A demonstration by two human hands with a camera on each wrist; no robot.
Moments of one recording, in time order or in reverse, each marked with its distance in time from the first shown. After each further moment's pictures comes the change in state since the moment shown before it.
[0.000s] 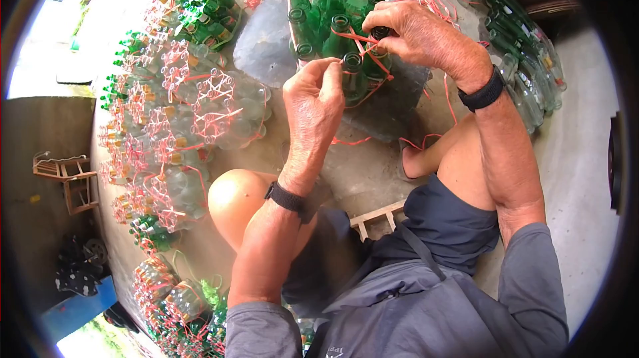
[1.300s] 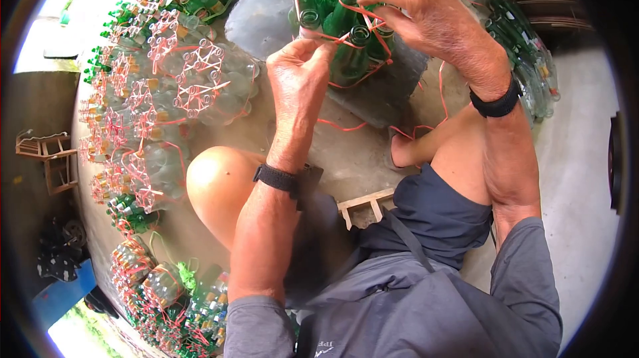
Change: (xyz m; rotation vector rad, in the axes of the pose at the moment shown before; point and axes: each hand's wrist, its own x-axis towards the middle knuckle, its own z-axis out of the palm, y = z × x) left_hand 0.002 -0.014 -0.010 -0.207 0.032 -0.149; right_hand 0.014 -0.036 -0.015 -0.204 0.065 -0.161
